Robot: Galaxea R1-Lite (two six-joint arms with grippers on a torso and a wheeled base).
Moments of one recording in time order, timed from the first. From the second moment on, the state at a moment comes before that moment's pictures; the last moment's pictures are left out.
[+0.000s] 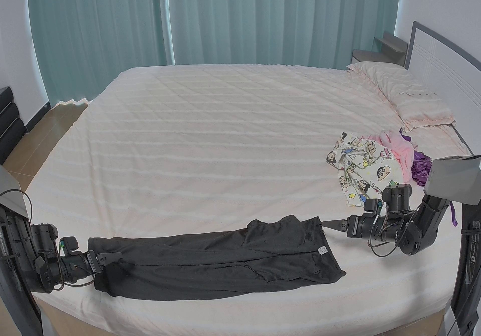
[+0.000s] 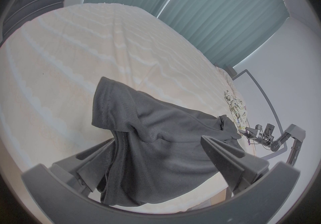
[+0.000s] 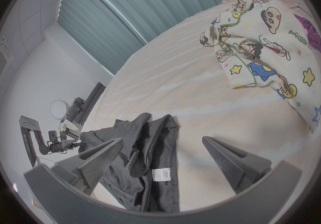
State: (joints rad) left arm 0.38 2.25 -0.12 -1.33 -0.64 -0.19; right arm 0.12 2.34 -0.65 -1.08 0.49 0.33
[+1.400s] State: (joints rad) left arm 0.35 2.21 -0.29 -1.06 -0.43 -0.10; right arm 0.13 2.36 -0.64 -1.12 0.49 0.33
